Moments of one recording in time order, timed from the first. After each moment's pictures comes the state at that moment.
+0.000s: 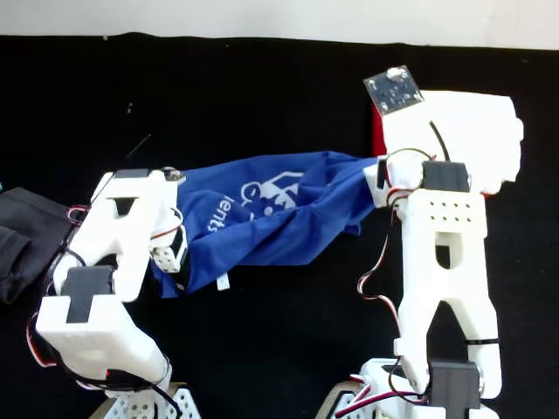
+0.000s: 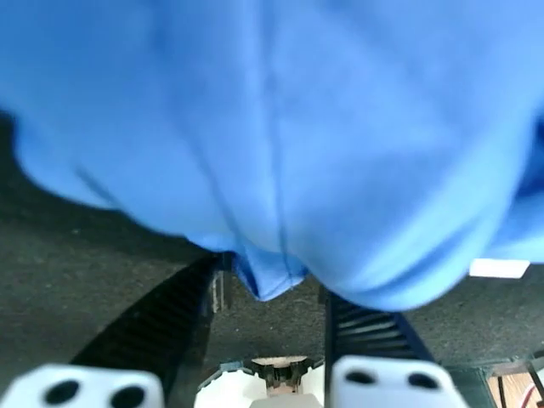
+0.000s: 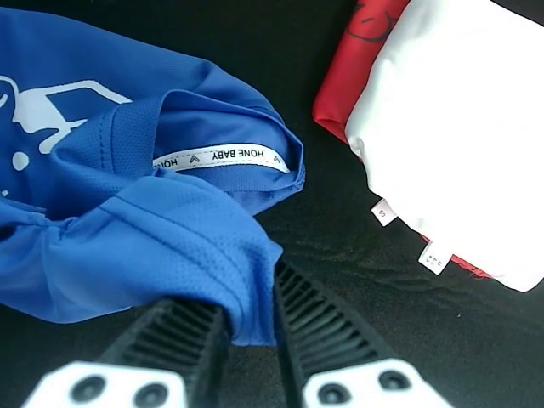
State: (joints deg) left arm -9.2 13.1 28.2 70.3 -24.9; right arm -4.0 -17.8 16.5 64.5 24.4
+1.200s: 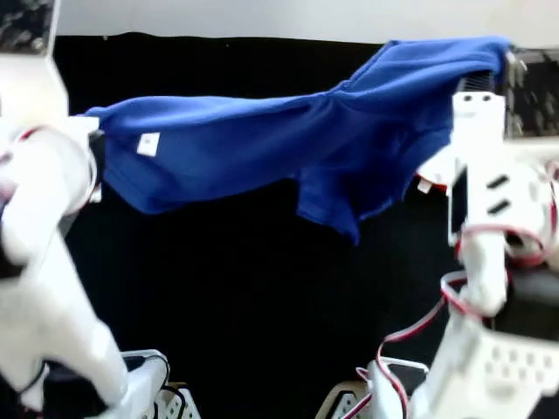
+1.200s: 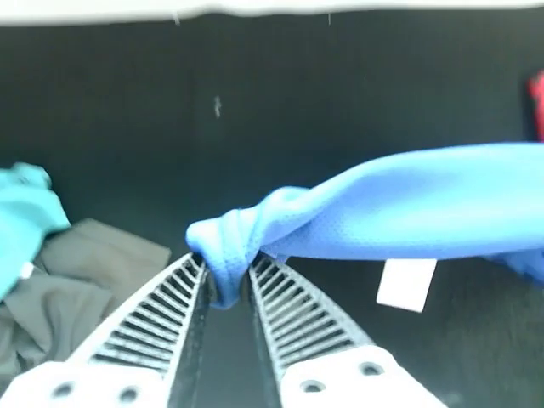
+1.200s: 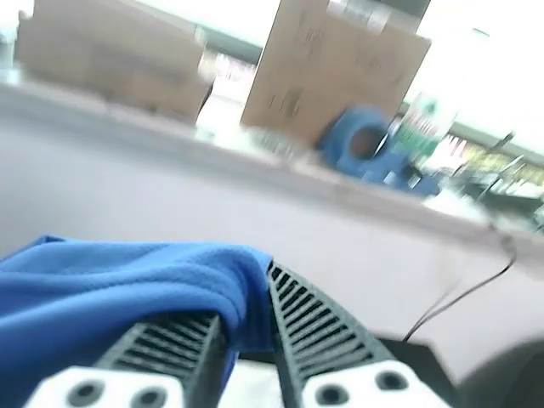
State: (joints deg) left arm -12.6 -24.6 -37.1 99.9 -18.8; right arm 3.3 -42.2 -9.4 54.6 20.3
